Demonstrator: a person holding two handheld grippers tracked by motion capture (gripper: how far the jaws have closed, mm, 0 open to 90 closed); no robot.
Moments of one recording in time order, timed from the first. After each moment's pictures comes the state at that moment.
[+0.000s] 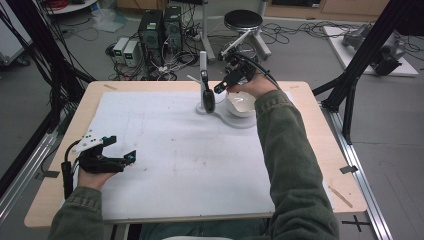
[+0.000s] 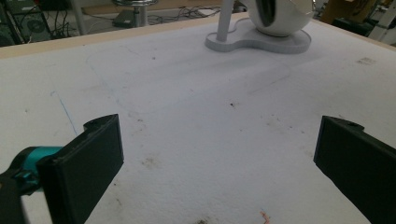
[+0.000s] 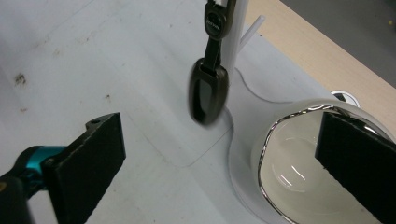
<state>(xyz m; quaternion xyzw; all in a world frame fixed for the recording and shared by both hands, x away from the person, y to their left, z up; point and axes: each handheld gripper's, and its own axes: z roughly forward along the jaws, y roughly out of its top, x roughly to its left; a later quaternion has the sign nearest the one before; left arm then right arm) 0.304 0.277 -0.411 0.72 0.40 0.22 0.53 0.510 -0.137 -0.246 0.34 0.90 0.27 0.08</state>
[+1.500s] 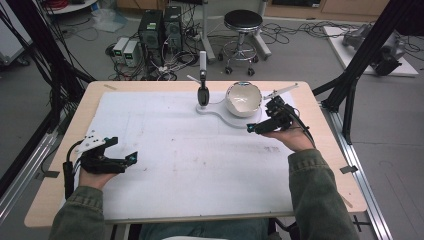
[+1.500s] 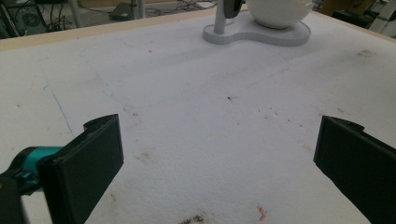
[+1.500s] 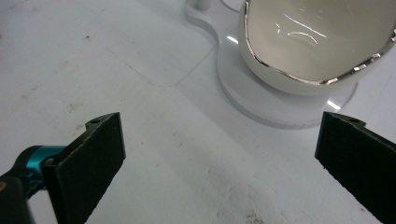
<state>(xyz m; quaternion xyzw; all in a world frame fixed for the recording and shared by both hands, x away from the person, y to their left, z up) 0.304 0.273 -0.413 0.73 0.40 0.21 0.51 0.409 -0.243 -0.324 0.39 0.85 0.34 0.12</state>
